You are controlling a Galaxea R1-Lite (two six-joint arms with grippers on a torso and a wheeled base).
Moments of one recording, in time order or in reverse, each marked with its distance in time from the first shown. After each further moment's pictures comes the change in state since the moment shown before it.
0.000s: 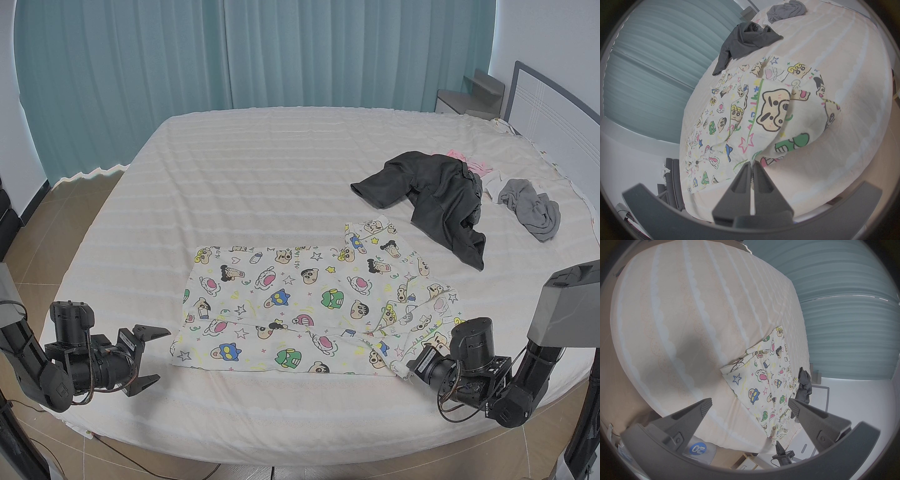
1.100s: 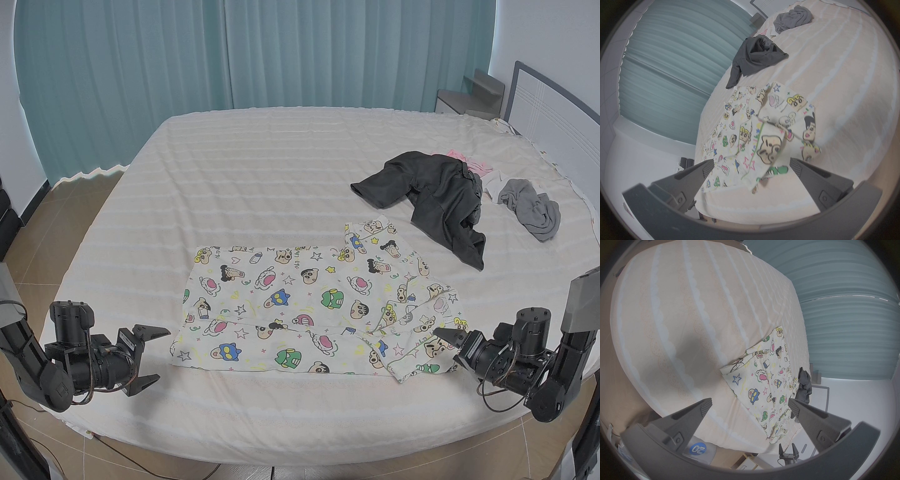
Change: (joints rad) left arm 0.000 0.000 -0.001 0.000 0.000 0.000; right arm -0.266 -0.049 0.215 -0.337 0.289 -0.159
